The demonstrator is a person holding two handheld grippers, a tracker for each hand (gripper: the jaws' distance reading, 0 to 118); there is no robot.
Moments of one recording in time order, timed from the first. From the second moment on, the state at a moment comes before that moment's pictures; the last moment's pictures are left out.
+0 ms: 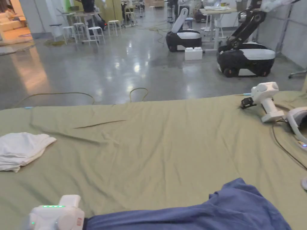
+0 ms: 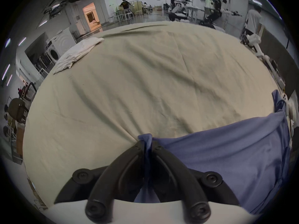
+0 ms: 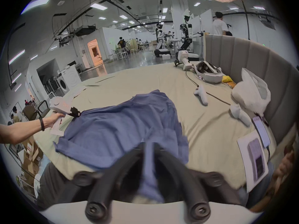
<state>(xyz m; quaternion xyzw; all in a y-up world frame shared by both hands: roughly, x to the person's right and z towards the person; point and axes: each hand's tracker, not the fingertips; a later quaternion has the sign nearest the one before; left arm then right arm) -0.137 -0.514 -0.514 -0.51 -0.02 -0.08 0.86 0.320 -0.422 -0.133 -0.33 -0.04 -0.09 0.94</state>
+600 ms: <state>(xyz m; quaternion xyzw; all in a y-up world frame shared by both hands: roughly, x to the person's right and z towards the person) -0.155 -0.501 -0.516 -0.53 -0.07 -0.07 0.84 0.398 -0.547 -0.422 -0.53 -0.12 -0.02 0.84</state>
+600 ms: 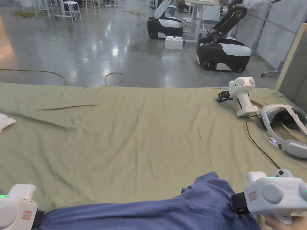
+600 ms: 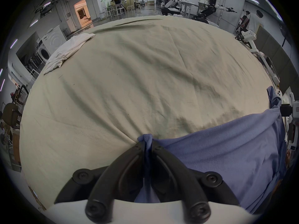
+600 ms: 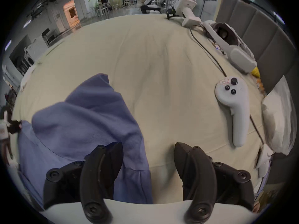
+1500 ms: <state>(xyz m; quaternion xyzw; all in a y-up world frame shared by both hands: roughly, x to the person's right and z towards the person) -0.289 -0.122 -0.211 -0.15 -0.17 0.12 0.97 0.350 -0.146 -0.171 -0.15 -0.05 -0.05 0.99</state>
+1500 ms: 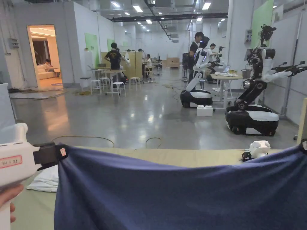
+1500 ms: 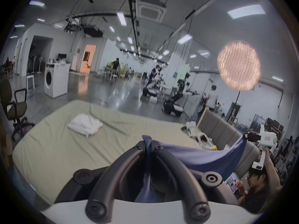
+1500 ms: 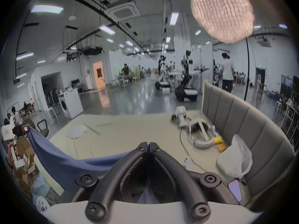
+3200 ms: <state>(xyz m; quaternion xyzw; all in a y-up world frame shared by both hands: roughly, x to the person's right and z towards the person) -0.208 -0.209 -0.464 -0.24 -0.10 0.02 0.96 0.357 -0.196 -0.426 -0.20 -0.10 -0.06 0.97</state>
